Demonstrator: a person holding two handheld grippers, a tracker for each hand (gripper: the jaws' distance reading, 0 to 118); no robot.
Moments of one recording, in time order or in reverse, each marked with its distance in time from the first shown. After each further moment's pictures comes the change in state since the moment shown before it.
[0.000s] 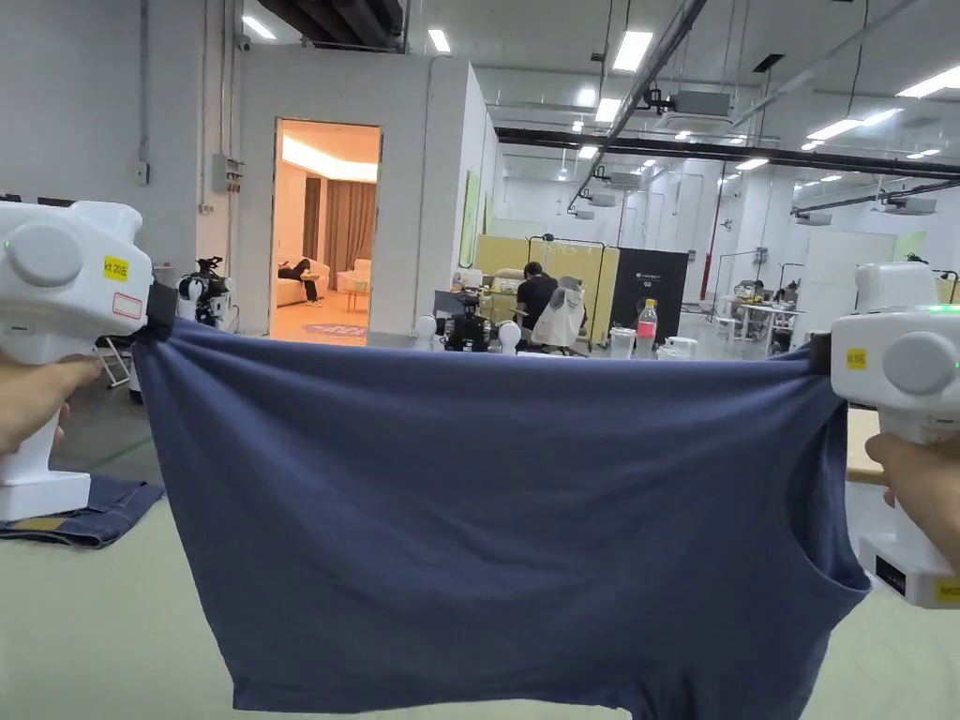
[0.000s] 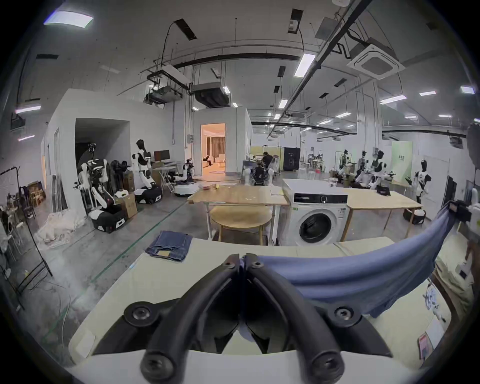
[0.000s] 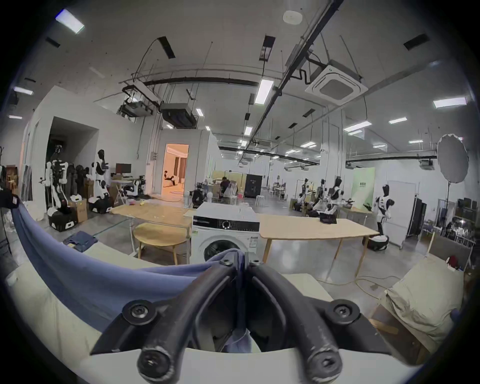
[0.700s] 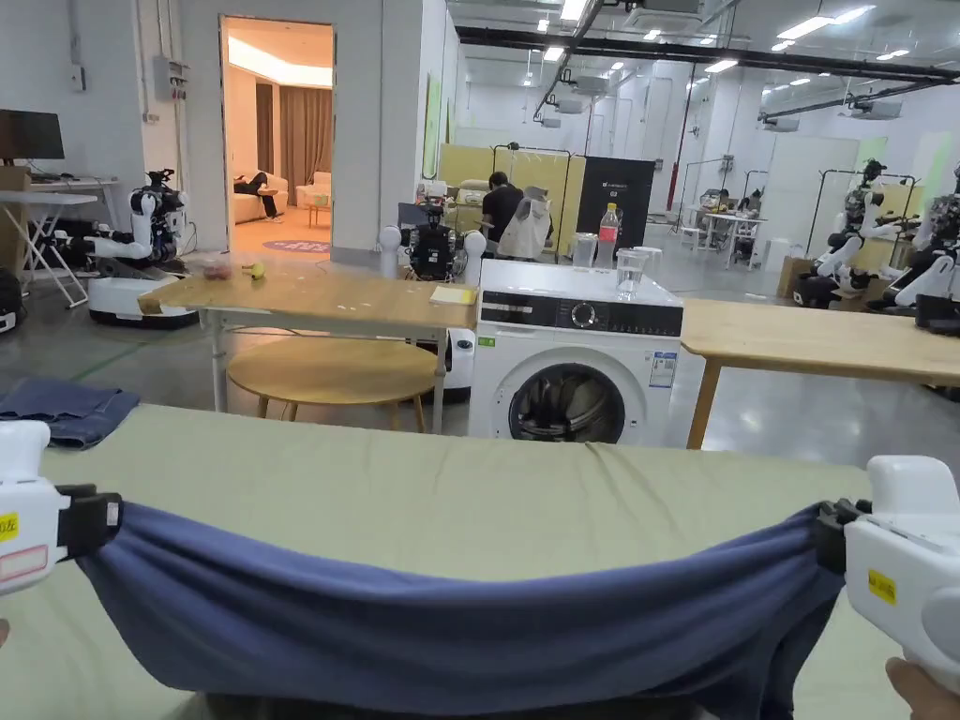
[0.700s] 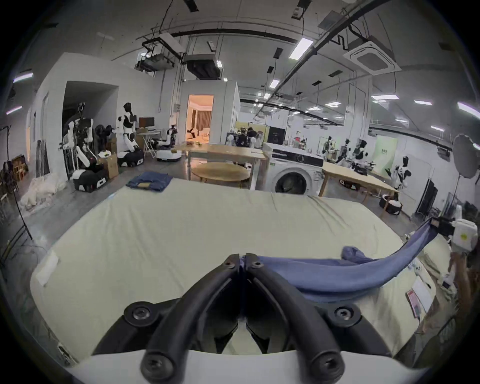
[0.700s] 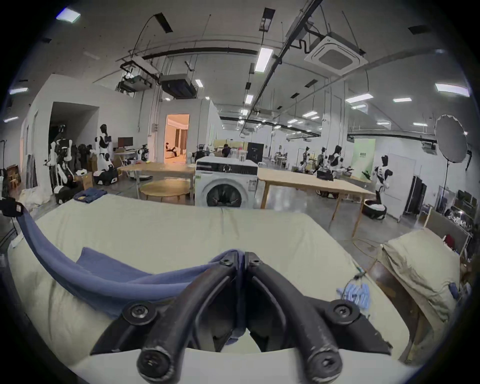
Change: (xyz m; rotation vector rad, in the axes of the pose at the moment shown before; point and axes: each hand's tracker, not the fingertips) left arm 0.007 -0.250 0.109 -0.154 -0.141 0.086; right arm 0.038 -0.221 0.152 -0.203 0.015 -0.008
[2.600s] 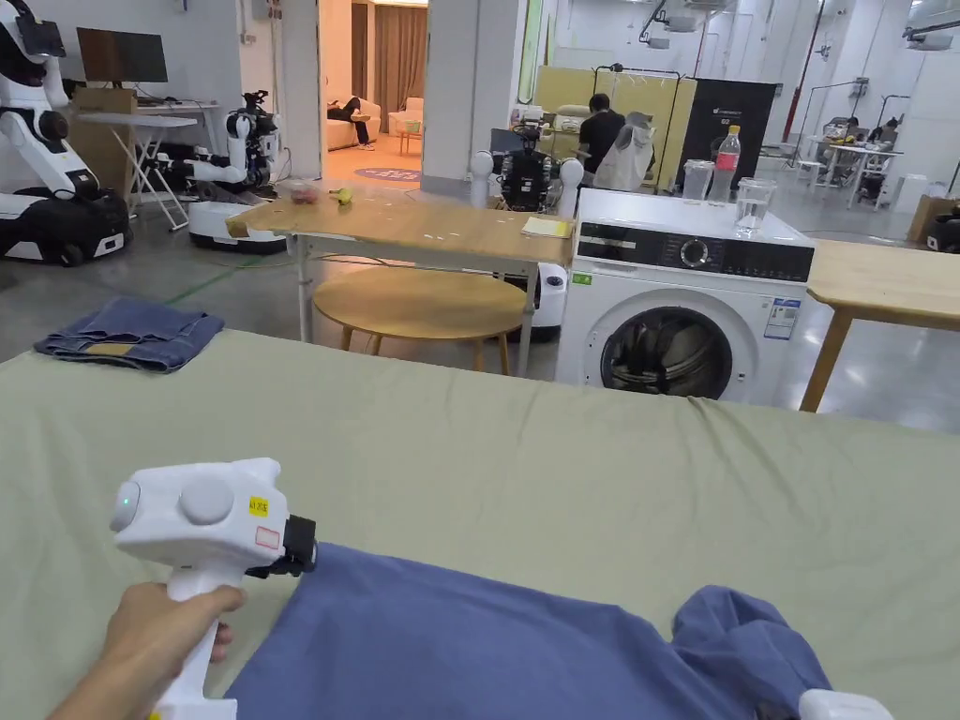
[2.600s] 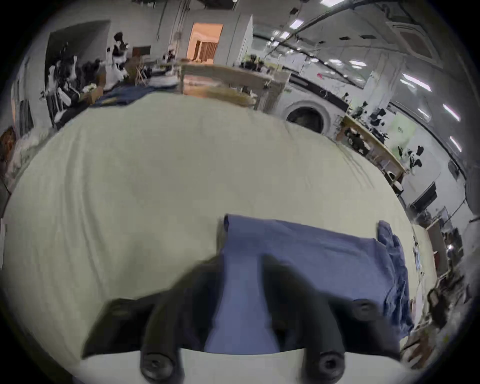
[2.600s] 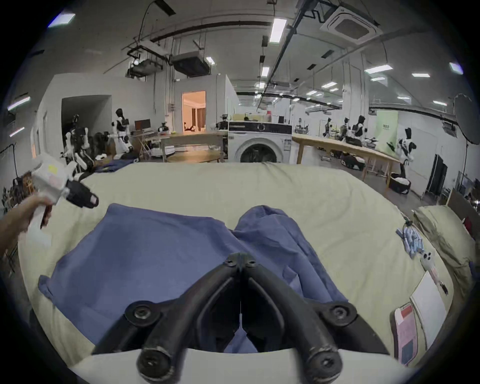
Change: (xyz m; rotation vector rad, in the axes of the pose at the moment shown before) left arm -0.021 -0.030 -0.283 -0.465 -0.029 0.153; right arm -0.139 -0.131 -0.037 -0.170 0.134 -0.035
